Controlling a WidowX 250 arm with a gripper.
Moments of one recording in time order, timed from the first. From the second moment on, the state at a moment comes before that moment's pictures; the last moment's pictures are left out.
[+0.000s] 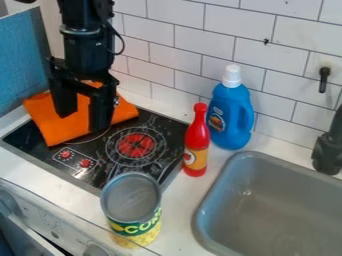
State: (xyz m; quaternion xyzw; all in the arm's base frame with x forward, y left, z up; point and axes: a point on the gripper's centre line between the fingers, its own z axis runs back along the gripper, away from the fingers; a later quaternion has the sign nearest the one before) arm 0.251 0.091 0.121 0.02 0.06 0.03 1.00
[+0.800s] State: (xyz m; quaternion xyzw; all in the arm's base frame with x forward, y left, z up) arm 0.311 0.166 0.101 0.04 0.03 0.08 1.00
